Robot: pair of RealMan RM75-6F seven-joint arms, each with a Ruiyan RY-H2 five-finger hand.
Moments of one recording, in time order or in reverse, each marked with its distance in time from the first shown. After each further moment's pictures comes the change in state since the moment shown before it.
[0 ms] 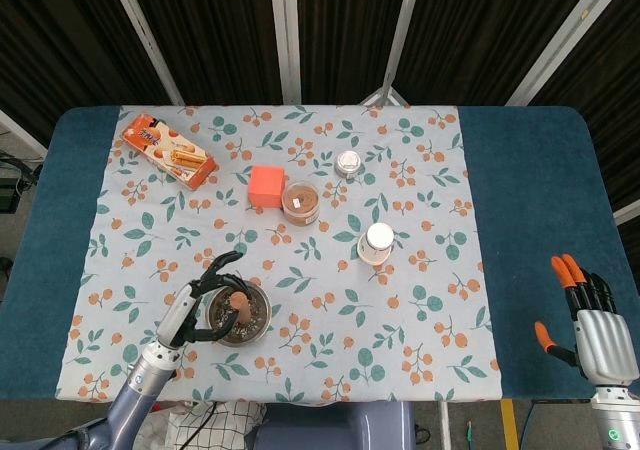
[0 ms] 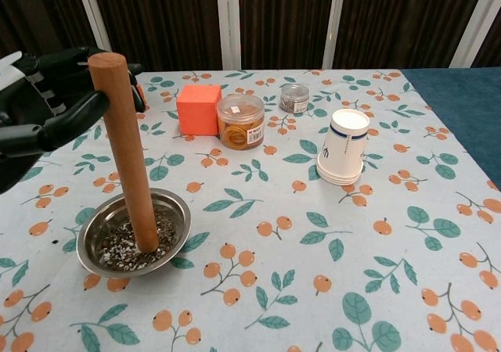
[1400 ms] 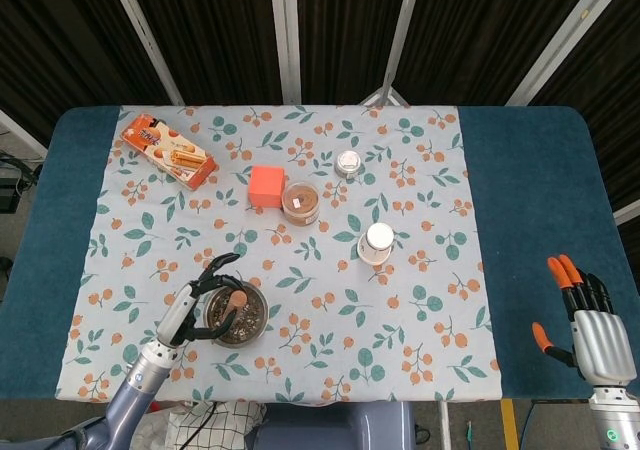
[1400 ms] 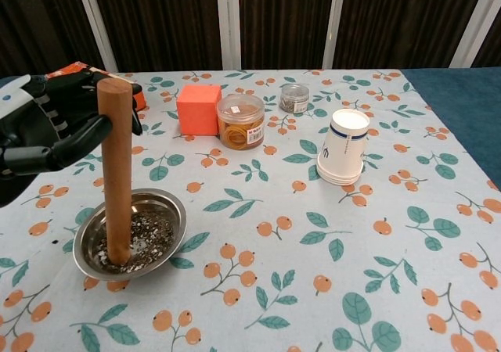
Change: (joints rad) left arm 0.013 -0.015 0.016 0.089 -0.020 -0.028 -0.014; right arm 0.001 -0.003 -0.005 0.001 -0.012 0.000 -0.004
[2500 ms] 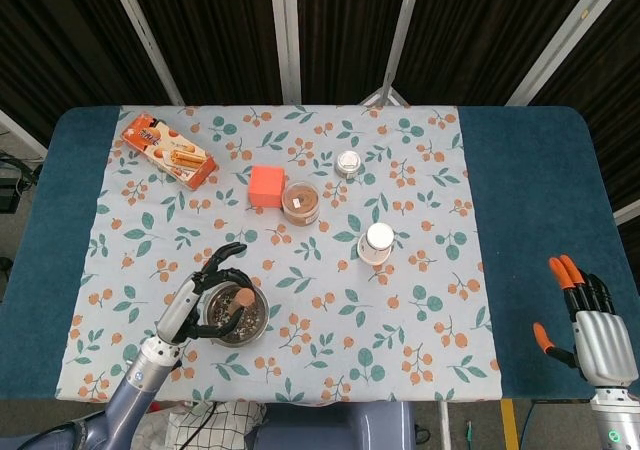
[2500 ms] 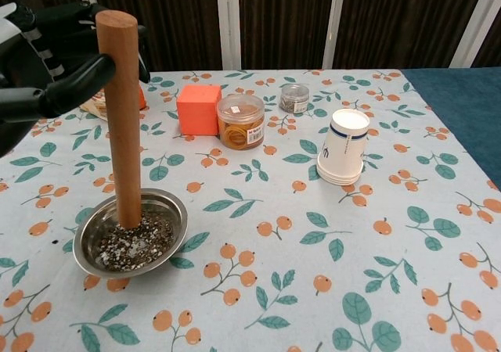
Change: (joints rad) left arm -0.043 0.075 -0.060 -0.186 0.034 0.004 0.165; right arm -0.003 0.005 -0.001 0.000 -0.001 0.003 0.014
